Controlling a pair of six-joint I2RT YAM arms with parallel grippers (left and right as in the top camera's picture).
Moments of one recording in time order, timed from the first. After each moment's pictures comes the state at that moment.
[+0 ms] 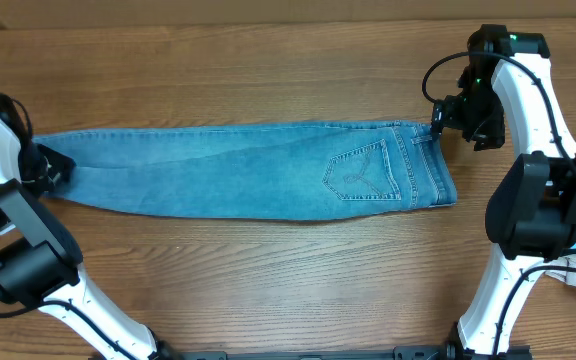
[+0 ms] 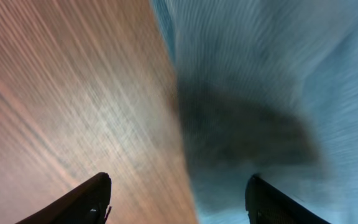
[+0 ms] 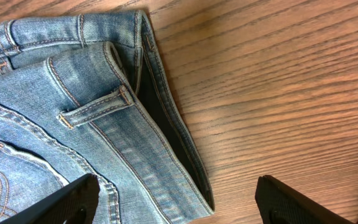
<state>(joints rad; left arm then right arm) 0.56 2.14 1.70 -1.12 -0.15 -0.56 -0.09 2.20 1.97 -1.43 0.01 0.17</state>
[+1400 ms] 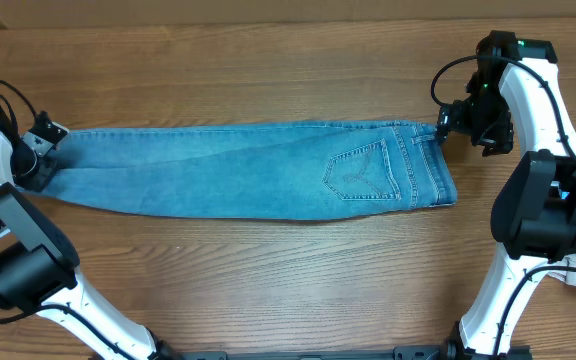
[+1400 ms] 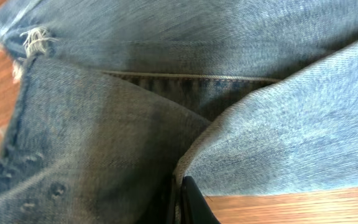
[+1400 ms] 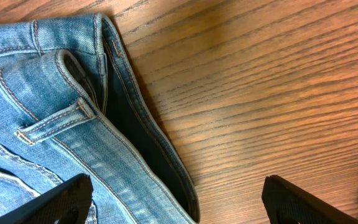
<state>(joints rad) 0.59 2.11 1.69 -0.96 -0.13 0.96 -0.13 2.20 1.92 -1.38 0.02 0.17</state>
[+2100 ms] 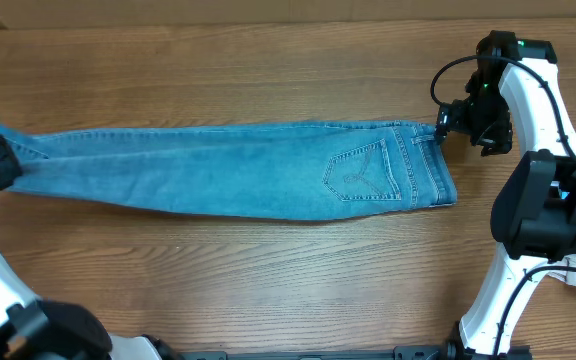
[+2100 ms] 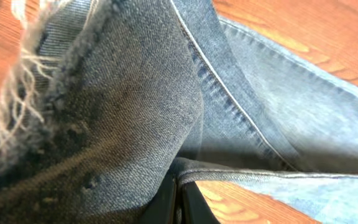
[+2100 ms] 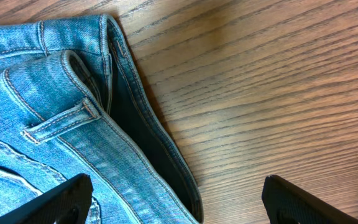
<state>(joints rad) 0.68 1.63 1.72 -1.27 0.10 0.14 -0.13 2.20 1.92 -1.38 0.01 0.17</state>
